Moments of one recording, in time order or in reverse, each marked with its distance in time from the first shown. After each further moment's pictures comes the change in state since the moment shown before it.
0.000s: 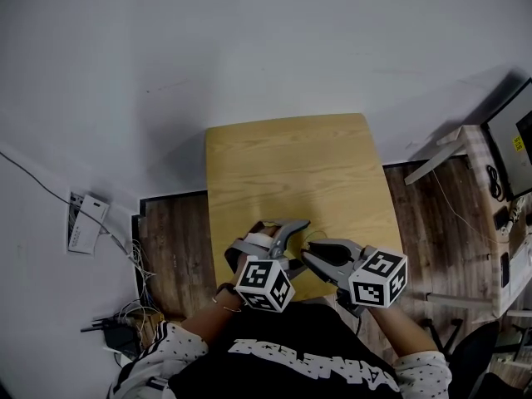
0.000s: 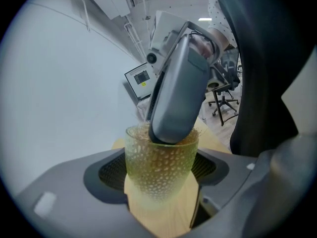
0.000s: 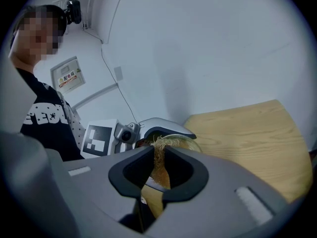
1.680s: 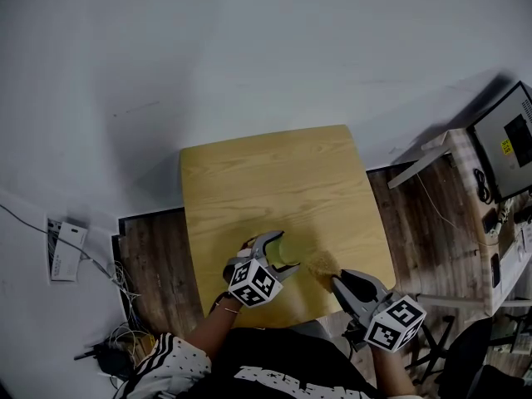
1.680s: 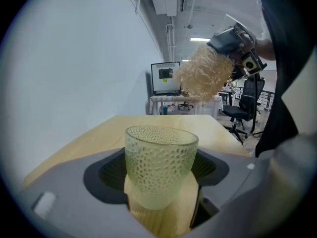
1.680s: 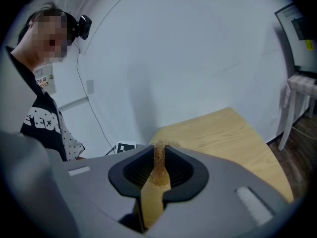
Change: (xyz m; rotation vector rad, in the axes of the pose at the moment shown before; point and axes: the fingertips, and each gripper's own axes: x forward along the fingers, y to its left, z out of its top) left arm 0.084 0.012 -0.092 -0.421 -0.057 -0.022; right arm -0.069 -0.055 -0.004 0.127 -0.209 -0.349
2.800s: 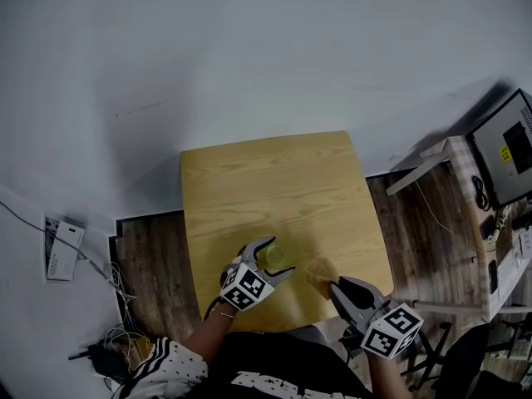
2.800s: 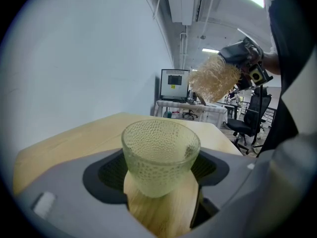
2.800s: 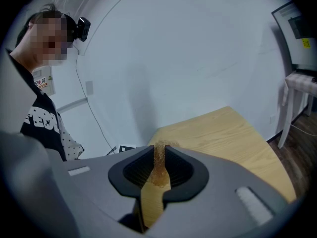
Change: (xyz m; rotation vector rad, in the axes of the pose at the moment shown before) left arm -0.005 0.005 -0.017 -0.158 -0.064 0.016; right arm -0.001 0.003 -0.004 0.015 -0.009 -0.010
